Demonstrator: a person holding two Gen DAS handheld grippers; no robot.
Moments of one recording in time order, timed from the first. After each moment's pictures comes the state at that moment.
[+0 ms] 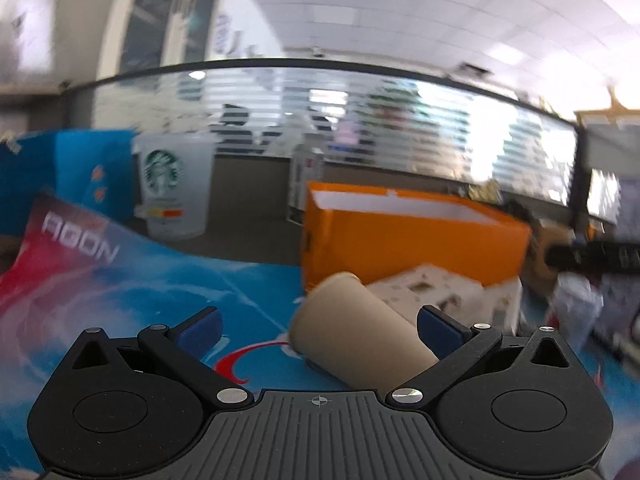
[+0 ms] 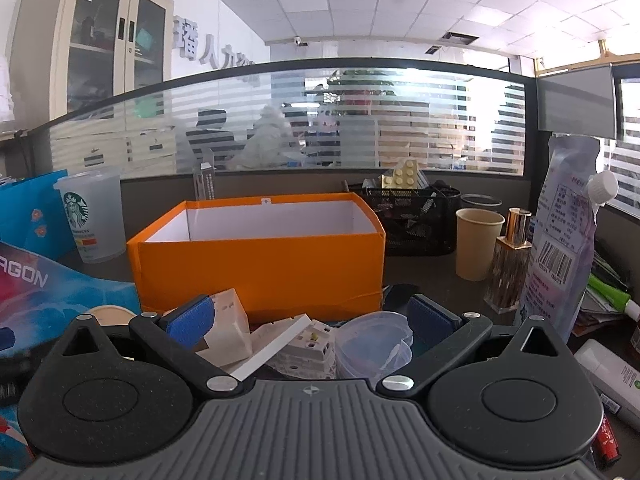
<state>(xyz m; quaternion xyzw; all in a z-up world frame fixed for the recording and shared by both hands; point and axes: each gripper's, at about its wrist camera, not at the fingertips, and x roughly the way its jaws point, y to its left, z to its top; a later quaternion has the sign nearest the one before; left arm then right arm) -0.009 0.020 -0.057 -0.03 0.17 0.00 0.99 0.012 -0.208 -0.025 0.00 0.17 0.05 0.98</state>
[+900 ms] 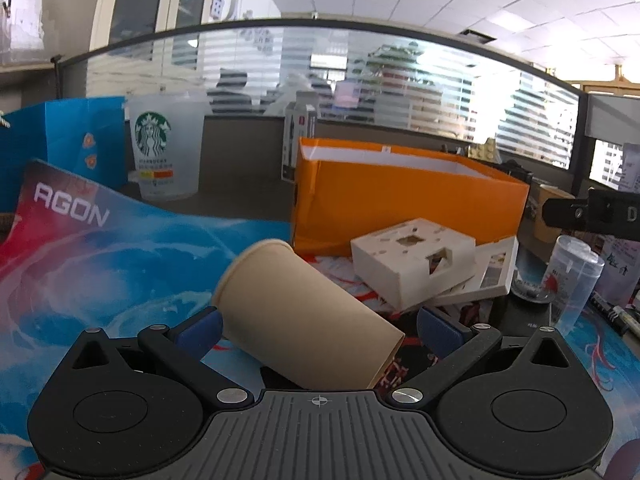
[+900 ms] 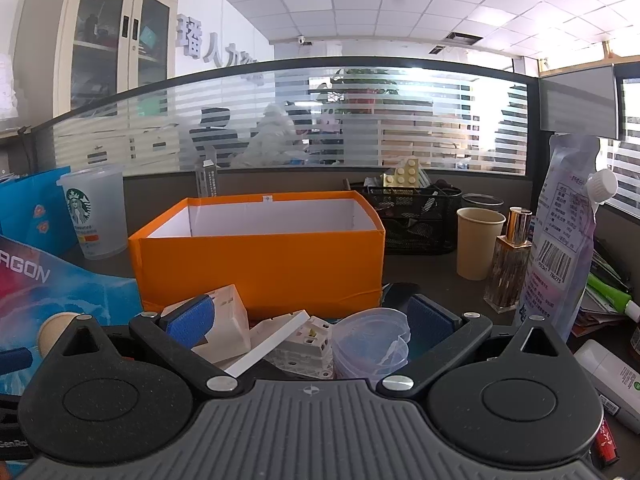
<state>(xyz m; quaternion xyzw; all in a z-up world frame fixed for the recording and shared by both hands) -0.002 0.012 -0.070 -0.05 0.23 0.00 0.97 0.010 -0.210 -0.028 0.00 0.17 0.06 0.98</state>
